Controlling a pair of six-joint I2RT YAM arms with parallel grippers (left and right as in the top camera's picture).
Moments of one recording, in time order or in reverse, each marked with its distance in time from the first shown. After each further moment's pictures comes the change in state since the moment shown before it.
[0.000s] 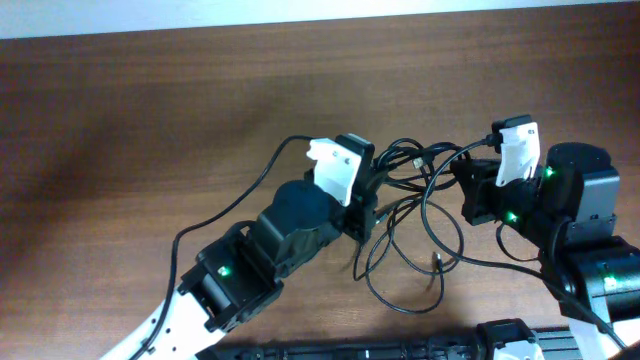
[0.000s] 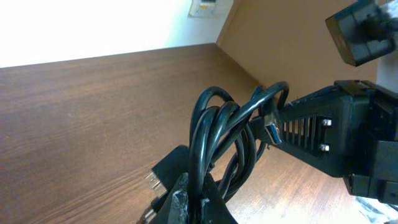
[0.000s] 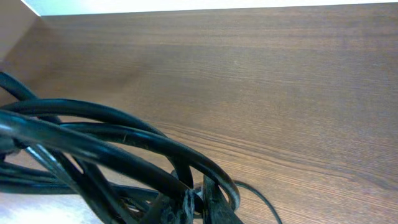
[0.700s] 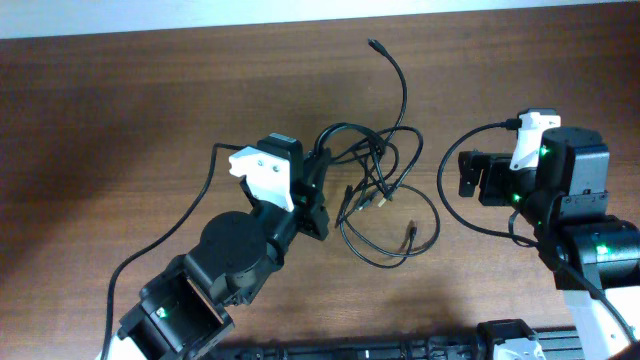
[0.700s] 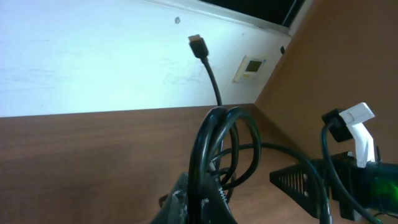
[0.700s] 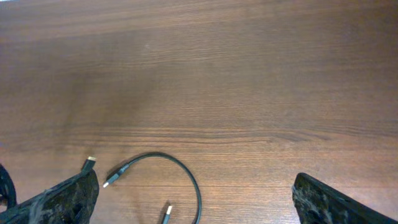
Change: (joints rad) left arm 0.024 -0.192 -0.005 -0.035 -0.239 0.001; right arm -0.038 0.084 0.005 -0.028 0.269 0.034
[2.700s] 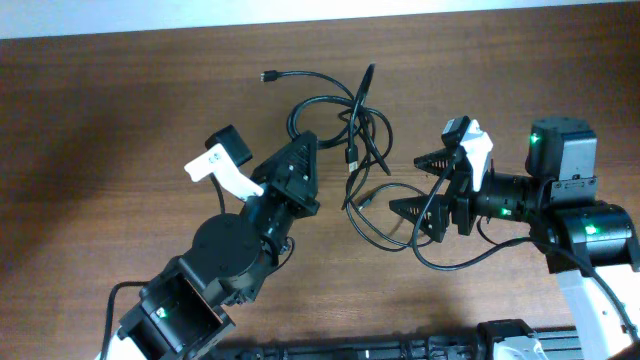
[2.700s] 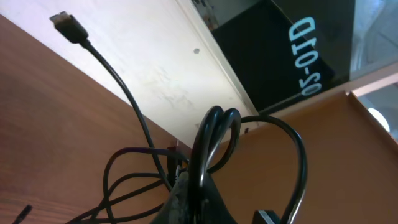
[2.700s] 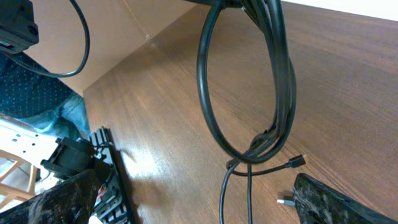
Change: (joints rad) left arm 0.000 0.000 0.000 0.070 -0.123 -0.697; right arm 0.000 0.063 -0.008 0.043 -0.965 -0.393
